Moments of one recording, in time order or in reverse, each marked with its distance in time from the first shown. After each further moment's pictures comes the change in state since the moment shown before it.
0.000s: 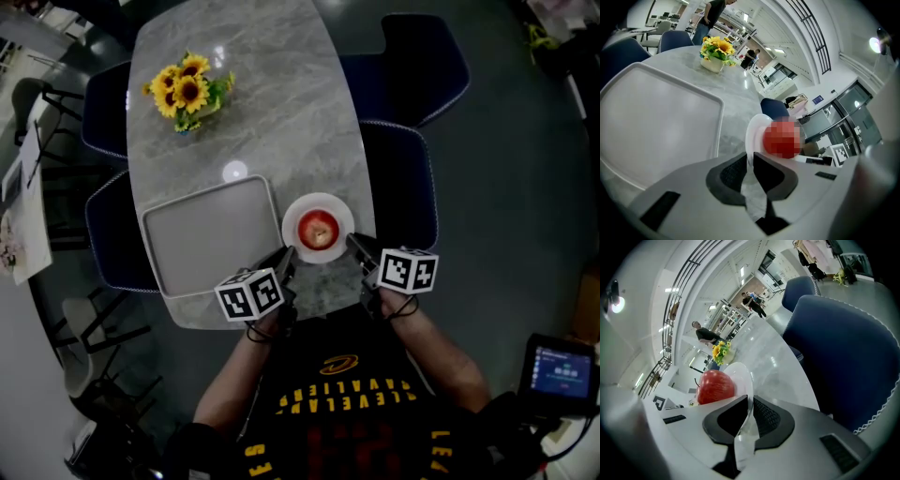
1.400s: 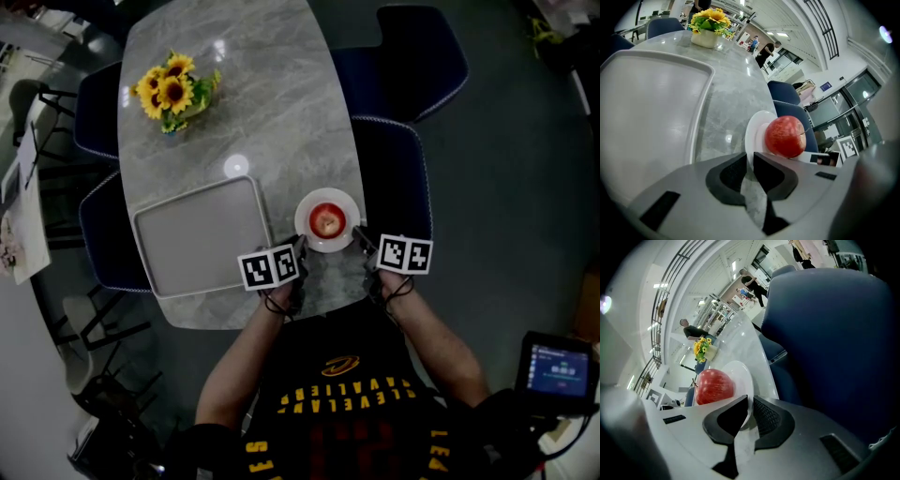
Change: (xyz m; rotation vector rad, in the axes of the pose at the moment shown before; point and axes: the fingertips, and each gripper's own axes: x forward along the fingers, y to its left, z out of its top) left arm 0.092 0.011 -0.030 0.031 0.152 0.073; right arm 0.022 -0.092 -0.001 0.040 0.059 -0.098
